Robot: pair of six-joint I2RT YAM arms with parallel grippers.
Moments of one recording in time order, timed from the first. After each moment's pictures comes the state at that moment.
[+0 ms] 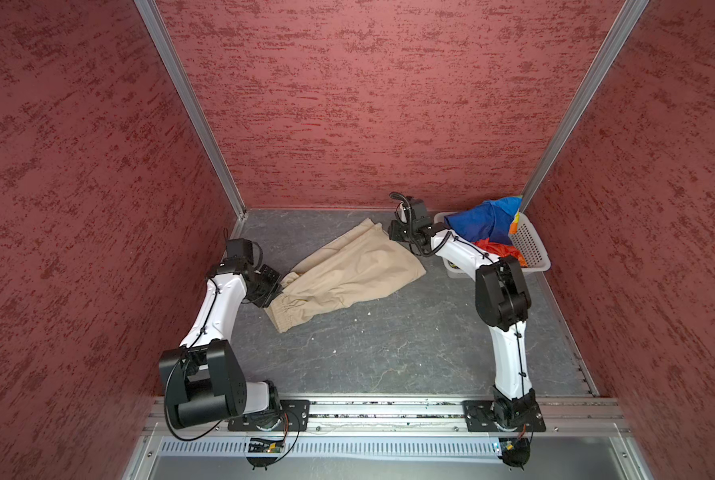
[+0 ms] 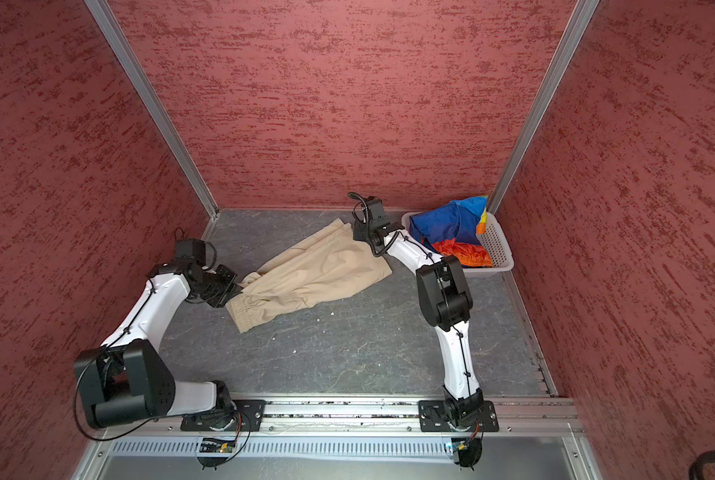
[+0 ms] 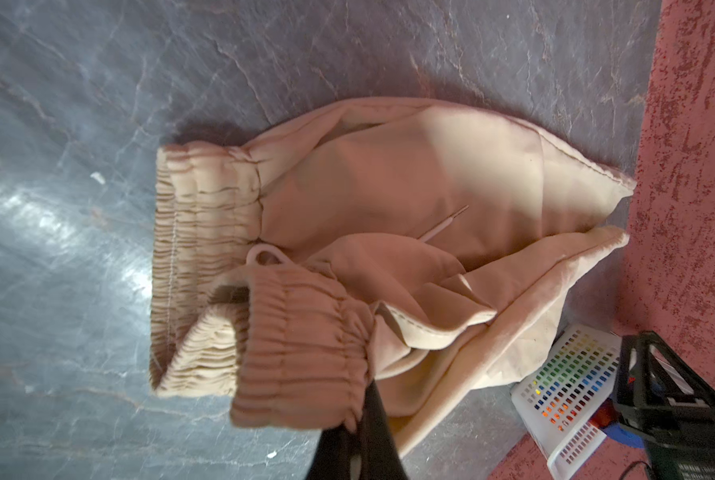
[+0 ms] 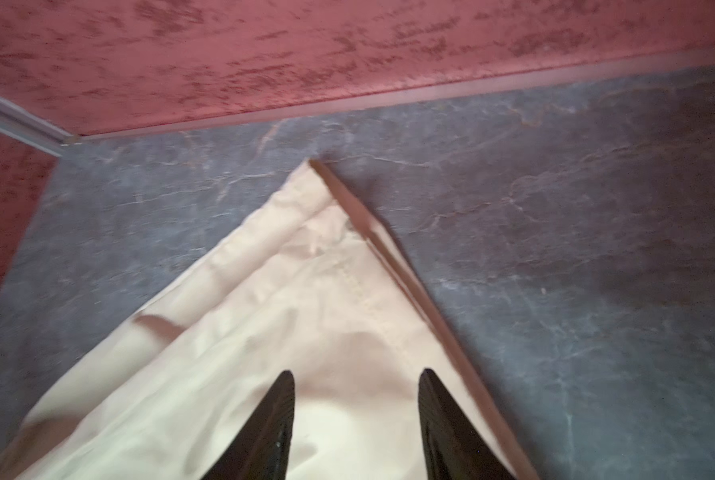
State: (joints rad) left arm 0.21 1.34 1.04 -0.90 0.34 -0.85; right arm 0.45 2.10 1.71 -0.27 -0.04 0.45
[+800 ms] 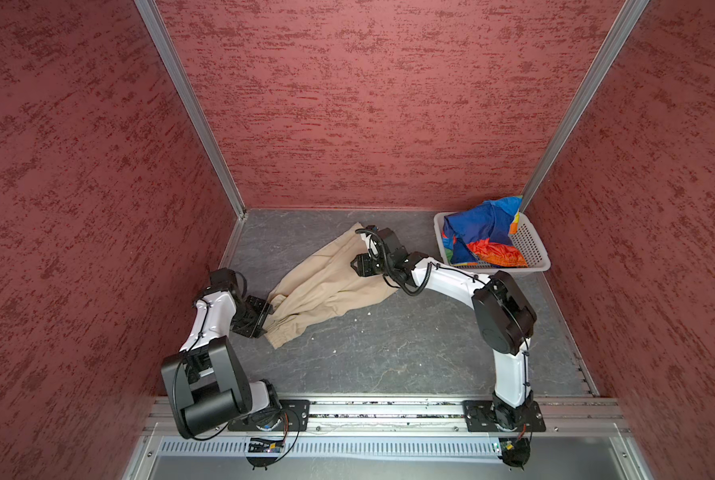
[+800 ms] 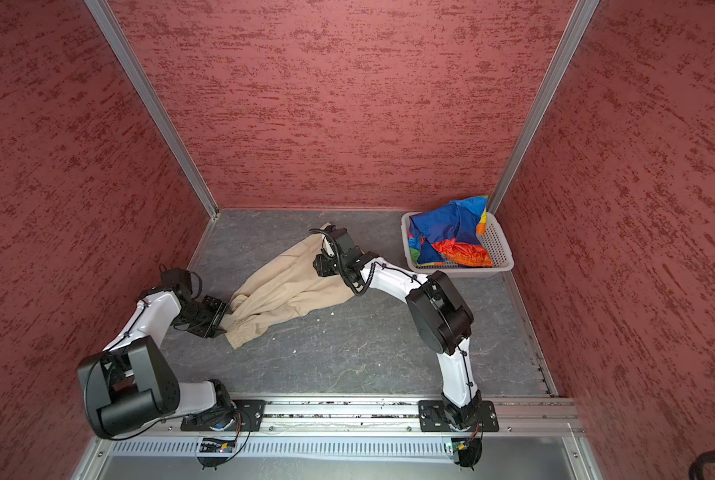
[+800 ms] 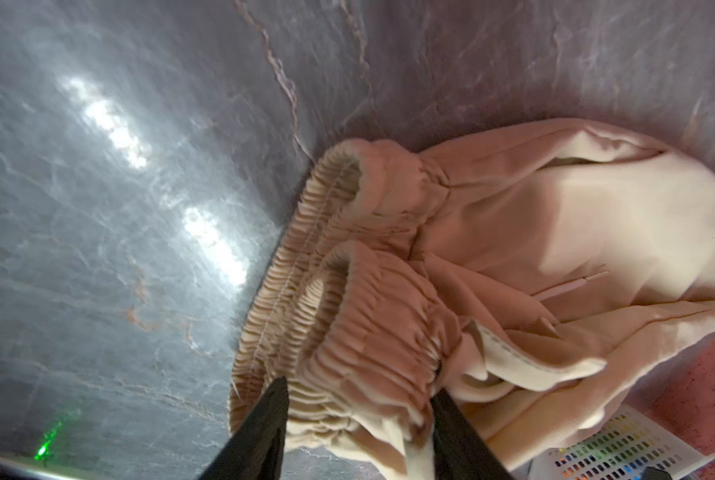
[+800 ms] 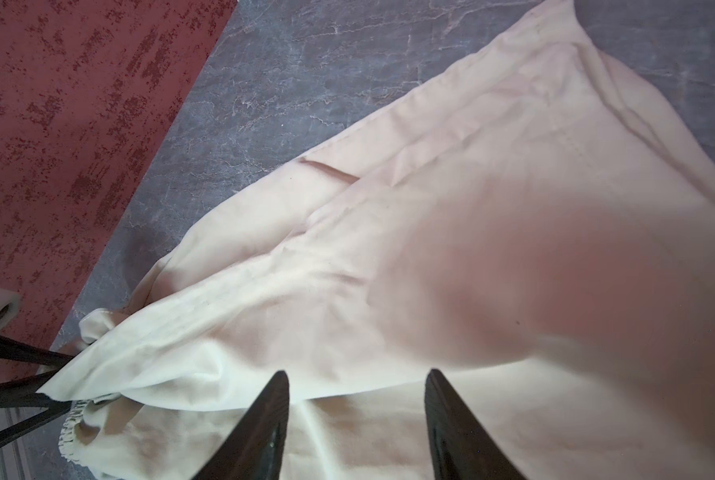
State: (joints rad) left arm 0.42 1.35 0.82 -0.93 0.32 -0.82; right arm 0.70 2.01 1.47 -0.15 -0.17 0.46
